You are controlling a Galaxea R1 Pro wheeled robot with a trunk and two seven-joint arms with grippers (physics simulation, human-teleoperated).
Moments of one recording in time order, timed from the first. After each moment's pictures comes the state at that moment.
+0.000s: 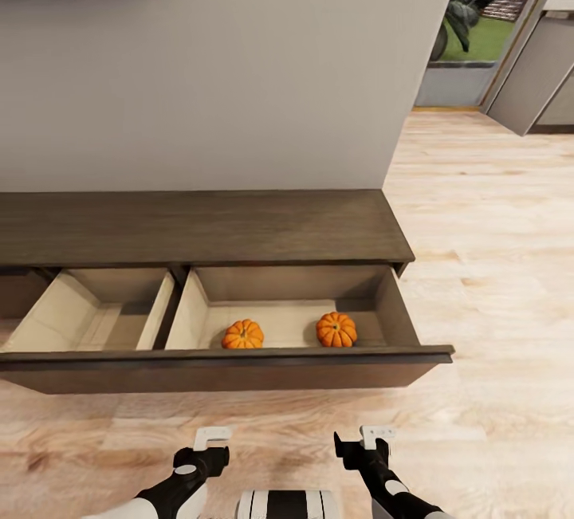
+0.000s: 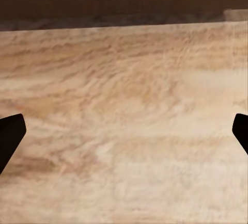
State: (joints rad) left arm -0.60 -0.07 -0.60 -0.09 0.57 -0.11 0.22; right arm -0.58 0.08 0.26 -0.05 -0.25 -0.41 -0.02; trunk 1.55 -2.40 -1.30
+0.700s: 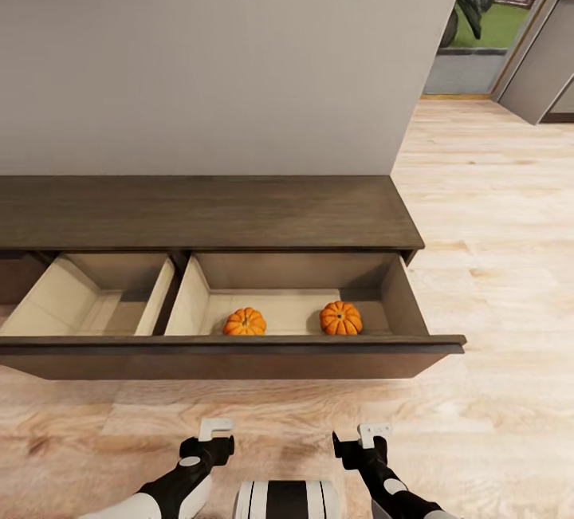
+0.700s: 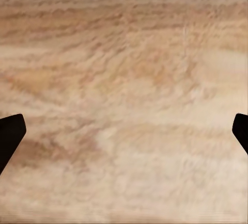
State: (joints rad) left arm -0.60 -0.07 -0.60 -0.14 0.57 -0.11 0.22; right arm -0.58 0.08 0.31 -0.06 -0.23 -0.41 -0.03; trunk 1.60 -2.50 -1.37
